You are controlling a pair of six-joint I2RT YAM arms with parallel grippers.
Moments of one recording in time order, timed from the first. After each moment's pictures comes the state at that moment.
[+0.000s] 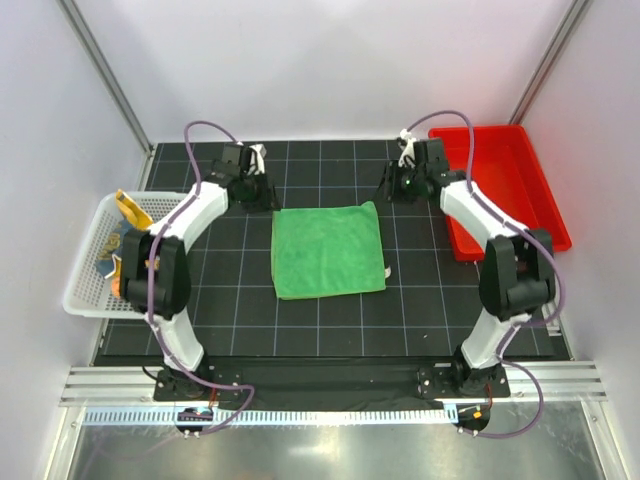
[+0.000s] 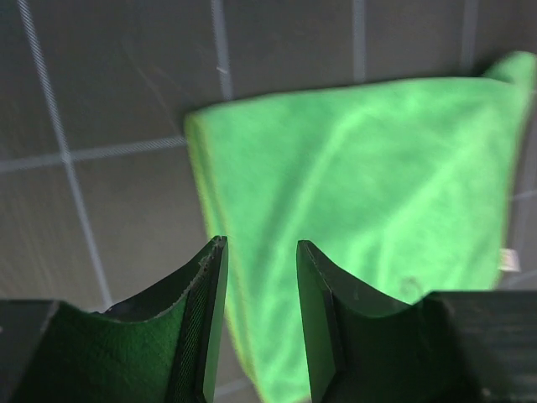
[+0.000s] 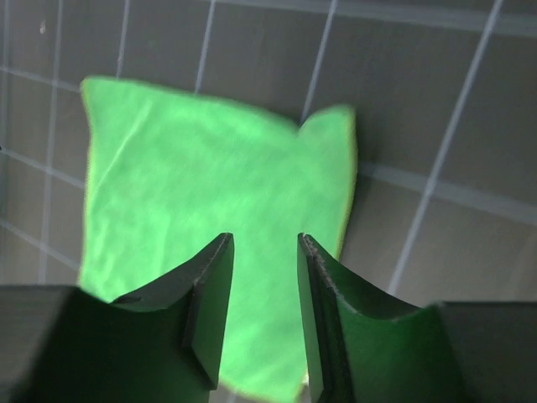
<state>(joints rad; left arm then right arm) -0.29 1.76 1.40 -0.51 0.18 -0.36 0.24 1.71 1.32 -0.37 -0.30 0.31</state>
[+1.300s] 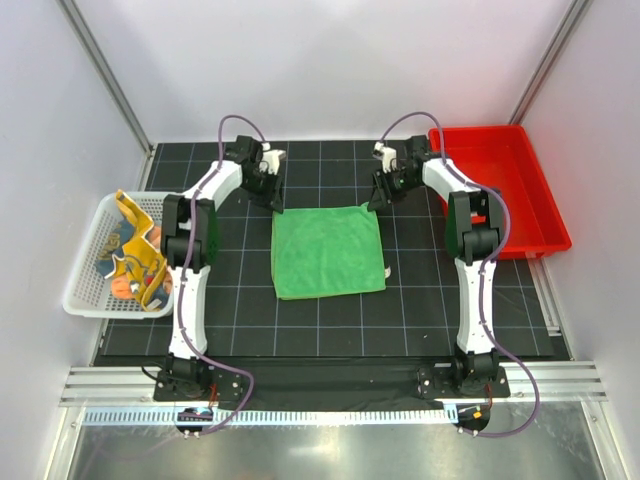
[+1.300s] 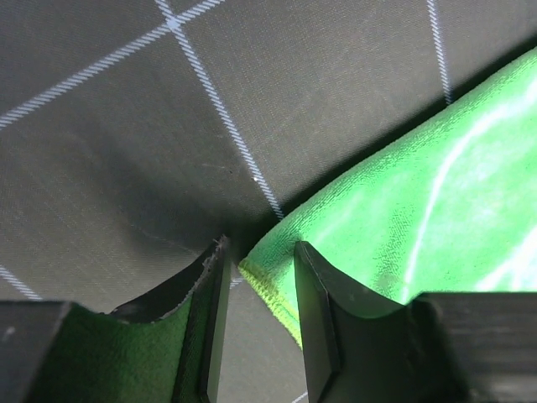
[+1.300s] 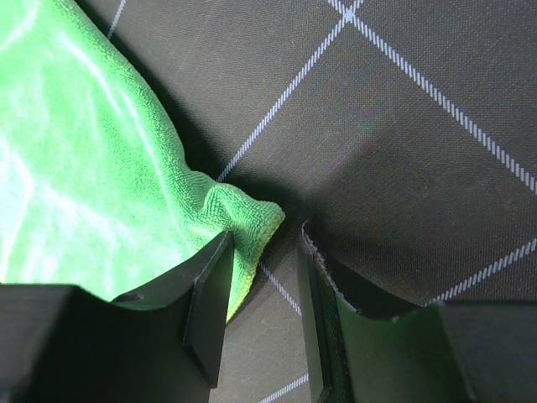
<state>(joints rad) -0.19 2.33 1.92 -0.73 0.42 0.13 0.14 2.36 1.90 -0.68 -0.69 -0.29</state>
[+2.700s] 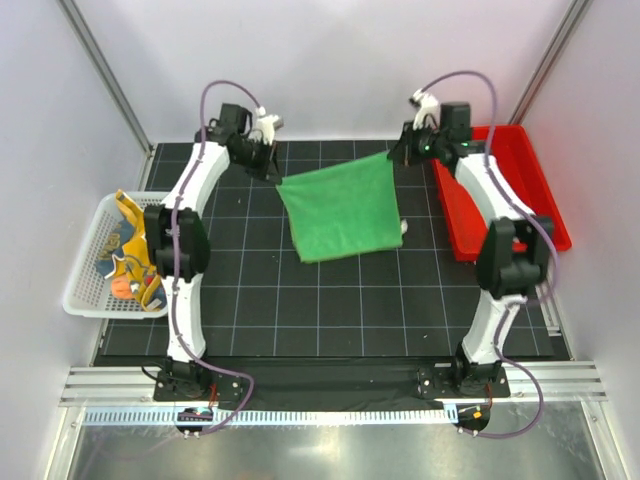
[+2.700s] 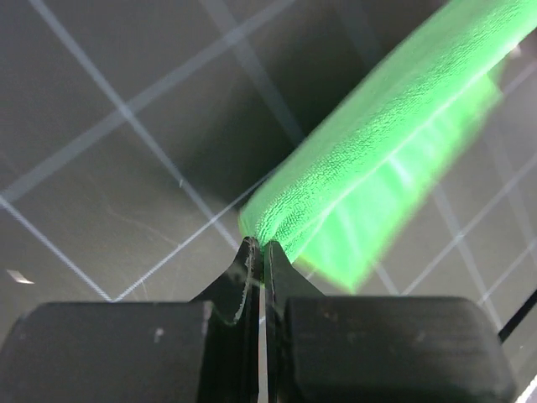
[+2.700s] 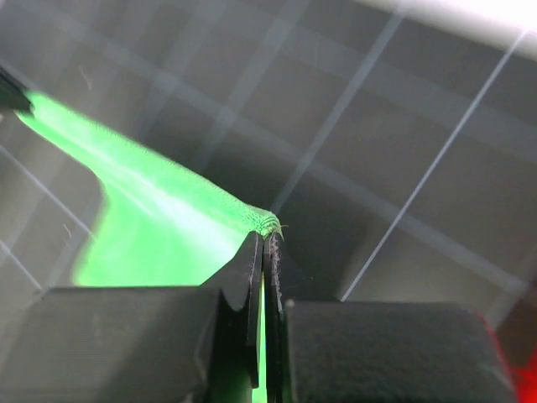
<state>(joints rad) -0.19 2.22 2.08 -0.90 0.56 0.15 0.09 1.97 1.71 -0.37 -0.58 -0.01</state>
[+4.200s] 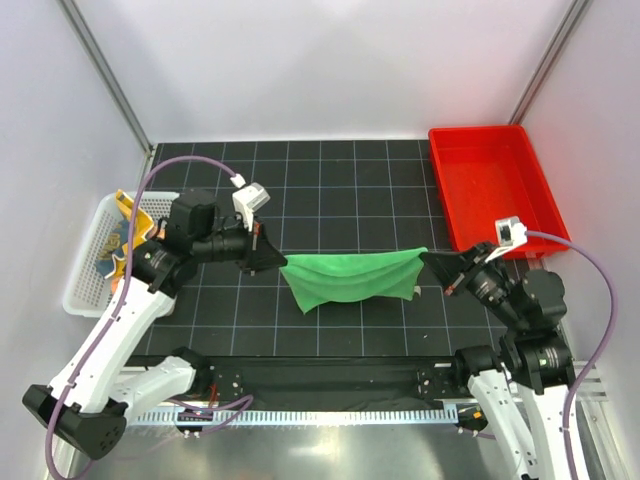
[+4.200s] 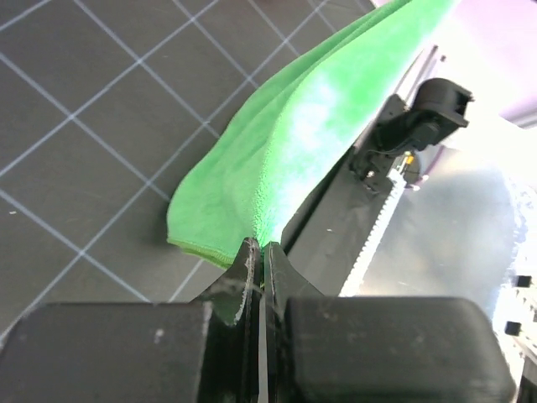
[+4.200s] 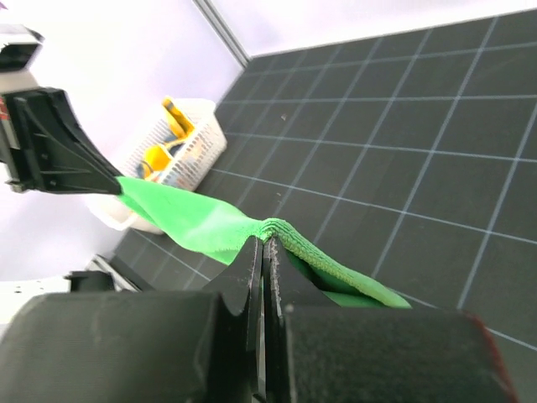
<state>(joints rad) -0.46 0.99 1.13 -0.72 0.65 -0.16 0.13 0.35 0.75 -0.44 -0.49 0.53</state>
